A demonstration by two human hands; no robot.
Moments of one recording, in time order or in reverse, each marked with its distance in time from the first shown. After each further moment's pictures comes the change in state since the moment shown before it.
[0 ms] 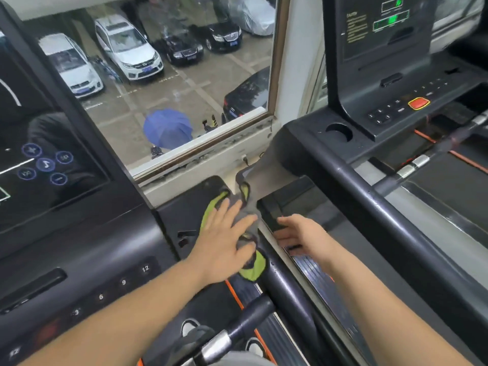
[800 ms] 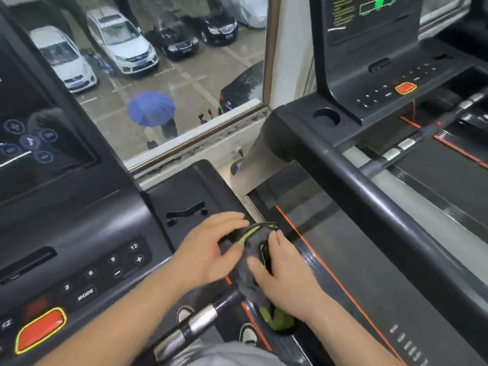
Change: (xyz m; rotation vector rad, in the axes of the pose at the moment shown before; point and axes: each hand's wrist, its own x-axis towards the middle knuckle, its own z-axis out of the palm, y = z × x) left_hand -0.048 0.044 -0.008 -0.393 0.160 0.106; right_hand -0.098 0.071 0.041 -0.691 0.199 -0.519
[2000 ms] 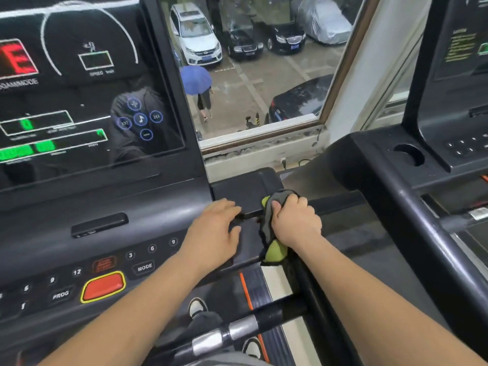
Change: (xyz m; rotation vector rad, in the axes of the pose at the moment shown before) left_hand -0.027 -0.055 -0.069 0.325 0.183 -0.398; right_hand 0.168 -0.079 0.031 -0.452 -0.010 0.164
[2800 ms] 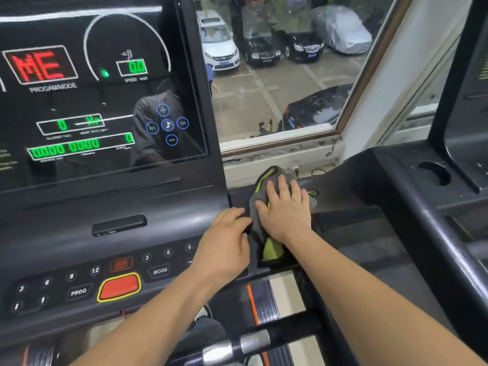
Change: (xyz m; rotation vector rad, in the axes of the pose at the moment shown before) left_hand -0.013 -0.009 0.002 -0.066 0.107 -0.053; right_hand 0.027 -0.051 0.010 -0.202 0.005 -0.357
